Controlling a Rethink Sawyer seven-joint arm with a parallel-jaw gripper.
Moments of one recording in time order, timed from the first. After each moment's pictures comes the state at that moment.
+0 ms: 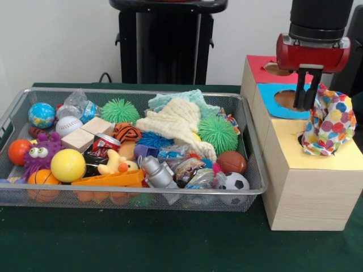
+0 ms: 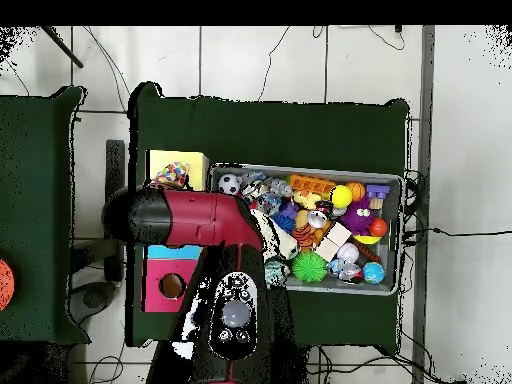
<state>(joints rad) 0.10 -0.65 -0.10 1.55 0.15 0.54 1.83</state>
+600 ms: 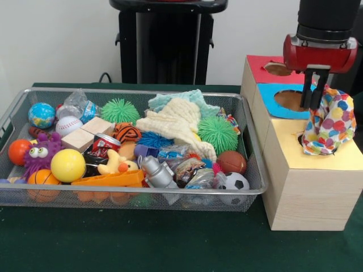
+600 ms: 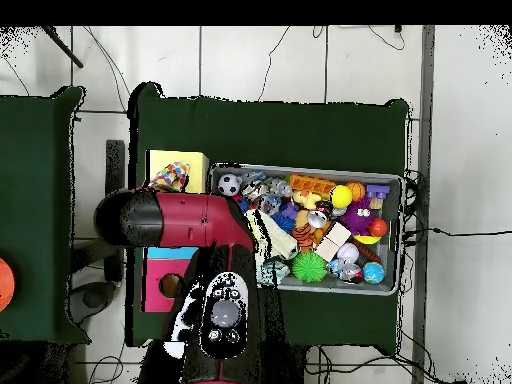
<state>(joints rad) 0.12 -0.64 -0.10 1.55 0.14 0.54 1.83</state>
